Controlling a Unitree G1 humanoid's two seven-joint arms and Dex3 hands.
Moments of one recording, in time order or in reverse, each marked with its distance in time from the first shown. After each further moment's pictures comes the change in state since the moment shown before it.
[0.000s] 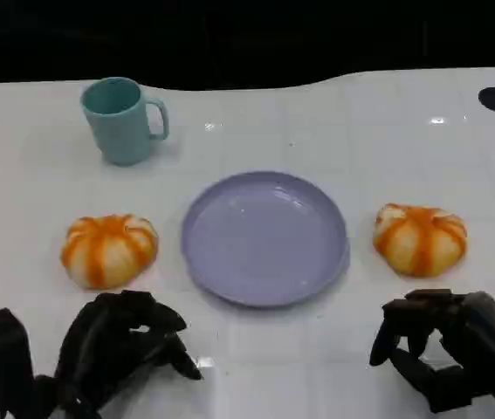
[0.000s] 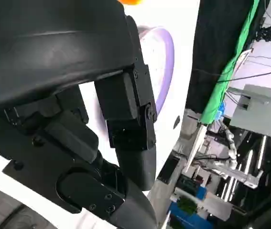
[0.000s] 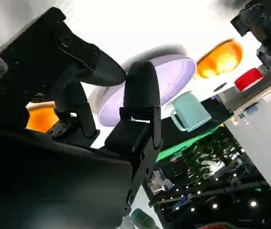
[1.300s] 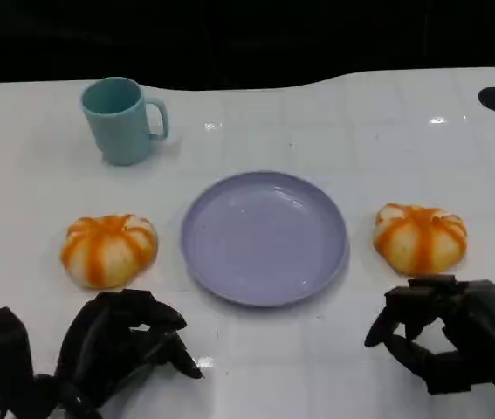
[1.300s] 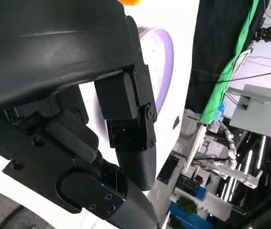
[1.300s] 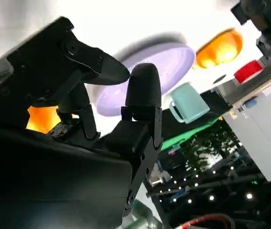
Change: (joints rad) left arm -0.007 0.000 0.001 0.011 0.000 -0.003 0.000; right arm -0.004 -0.006 -0.015 -0.062 0.000 0.033 -0.008
